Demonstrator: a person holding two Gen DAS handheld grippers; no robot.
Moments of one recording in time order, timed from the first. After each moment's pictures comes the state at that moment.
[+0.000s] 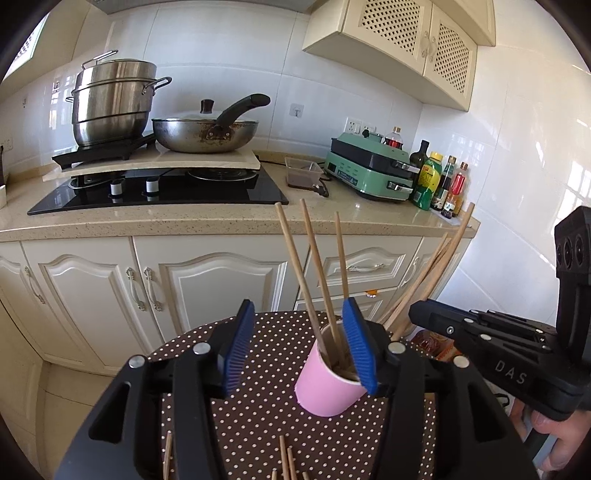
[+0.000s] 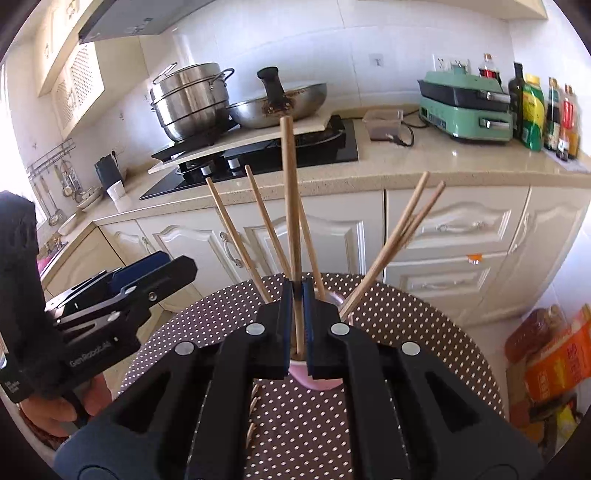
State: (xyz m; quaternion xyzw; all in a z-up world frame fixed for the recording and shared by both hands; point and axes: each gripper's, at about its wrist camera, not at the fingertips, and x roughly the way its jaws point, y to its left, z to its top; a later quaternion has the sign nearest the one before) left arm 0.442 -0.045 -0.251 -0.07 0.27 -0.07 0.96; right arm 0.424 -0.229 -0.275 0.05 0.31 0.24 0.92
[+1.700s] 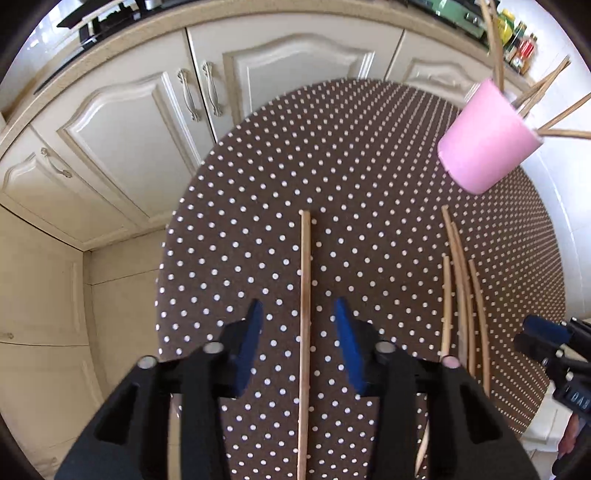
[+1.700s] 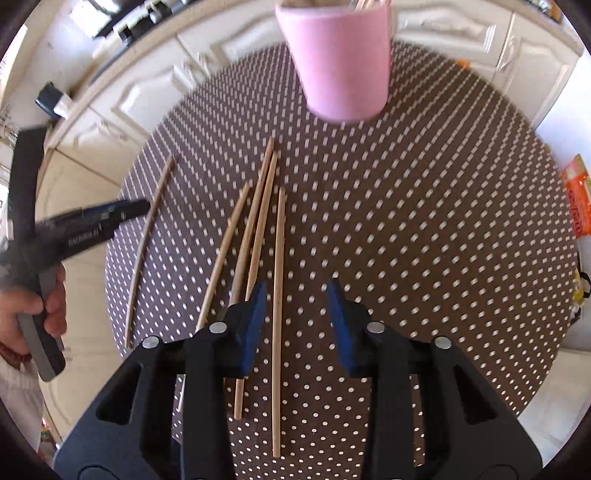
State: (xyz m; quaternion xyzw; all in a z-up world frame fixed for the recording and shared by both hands) left arm 0.423 0.065 -0.400 -0.02 0.60 -0.04 0.80; right arm 0.331 -0.188 -0.400 0.04 0.60 0.16 0.78
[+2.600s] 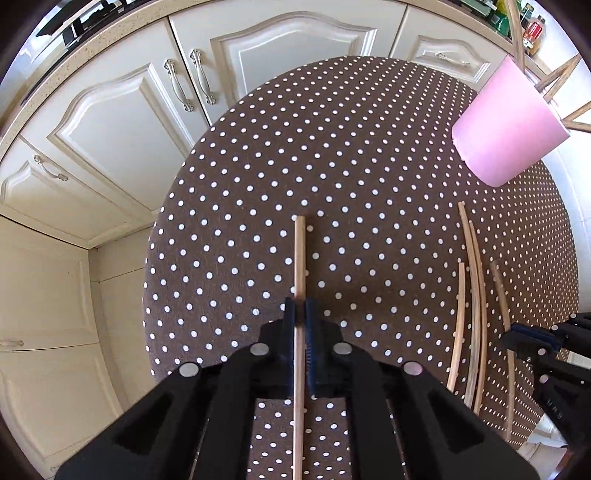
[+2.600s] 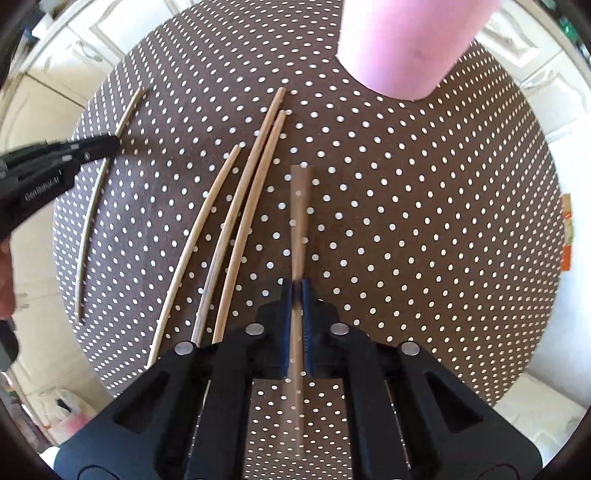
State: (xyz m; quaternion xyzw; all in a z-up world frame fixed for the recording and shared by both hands) left arm 0.443 0.056 -0.410 0.00 0.62 -0.03 0.78; right arm 0.376 -0.097 -0.436 -0.08 0.68 0.15 0.72
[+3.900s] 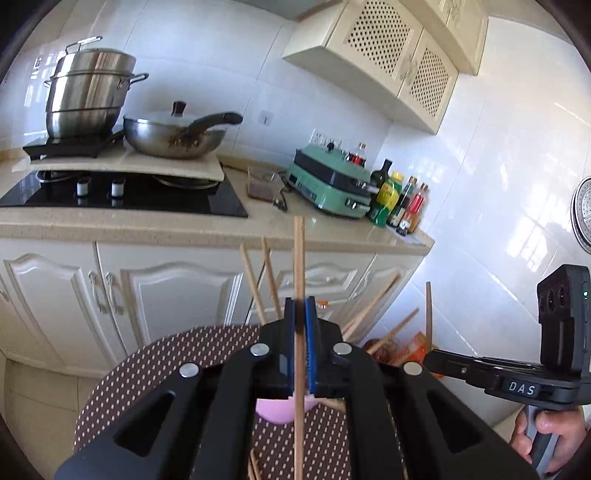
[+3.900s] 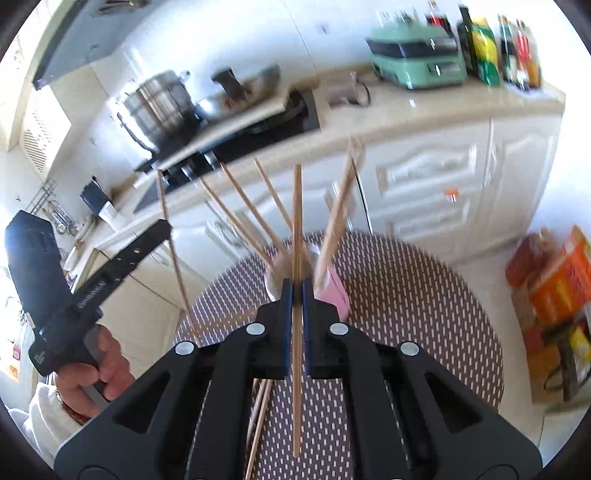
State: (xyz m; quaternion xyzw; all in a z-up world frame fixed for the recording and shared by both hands) left arm 0.447 -0.032 -0.211 -0.13 0.26 -0.16 0.94; right arm 0.398 -0.262 -0.246 0.13 0.38 0.20 0.89
